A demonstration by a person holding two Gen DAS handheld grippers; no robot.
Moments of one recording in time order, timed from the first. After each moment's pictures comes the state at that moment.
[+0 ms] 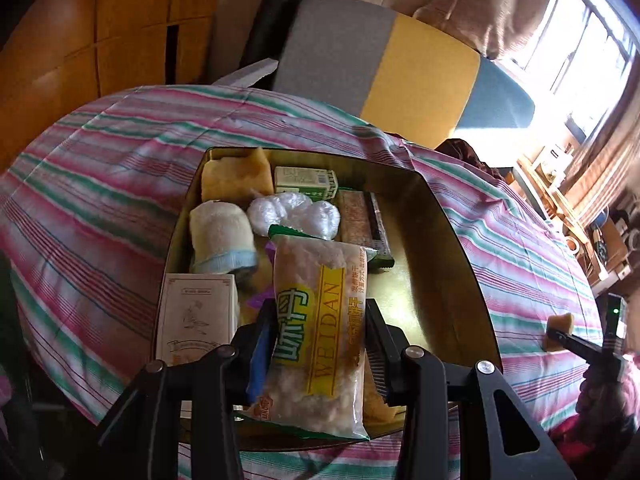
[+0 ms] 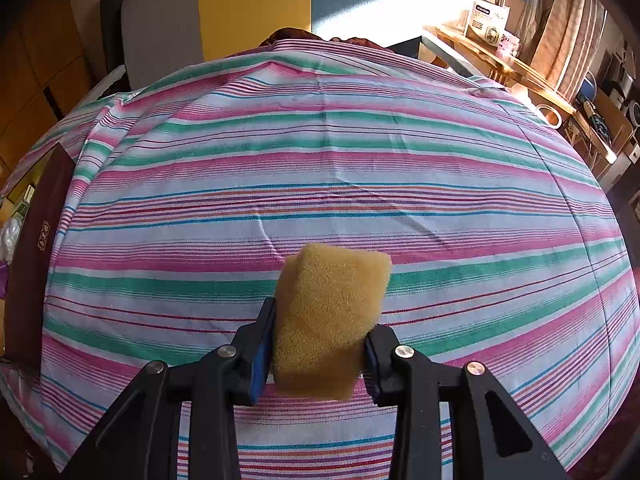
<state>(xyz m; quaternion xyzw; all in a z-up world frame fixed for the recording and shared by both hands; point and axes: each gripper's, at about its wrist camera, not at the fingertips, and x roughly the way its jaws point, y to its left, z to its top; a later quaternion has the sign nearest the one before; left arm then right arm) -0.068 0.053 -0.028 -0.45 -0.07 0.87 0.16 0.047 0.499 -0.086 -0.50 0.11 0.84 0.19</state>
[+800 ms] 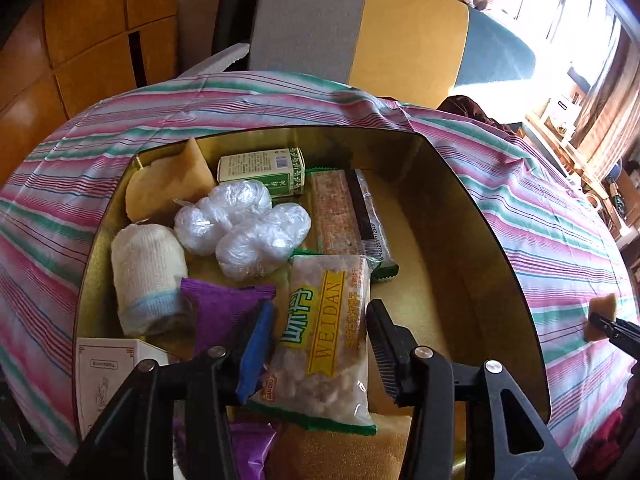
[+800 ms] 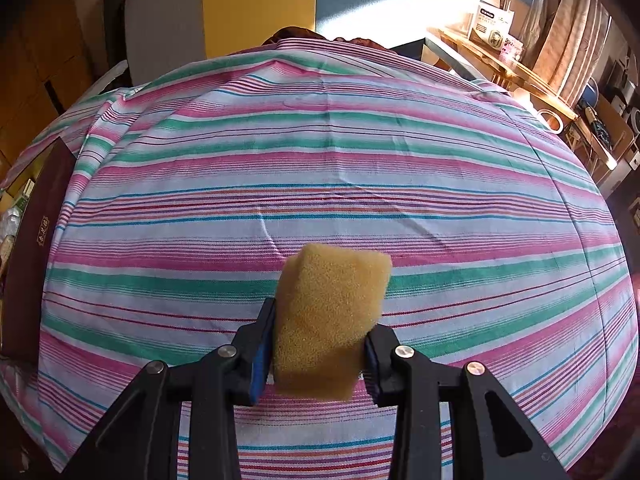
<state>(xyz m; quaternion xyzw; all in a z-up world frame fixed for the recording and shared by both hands) -0.114 0.120 -0.067 -0.46 0.02 0.87 0.16 0.045 0.496 -0.086 -0.50 0.10 0.84 0.19</state>
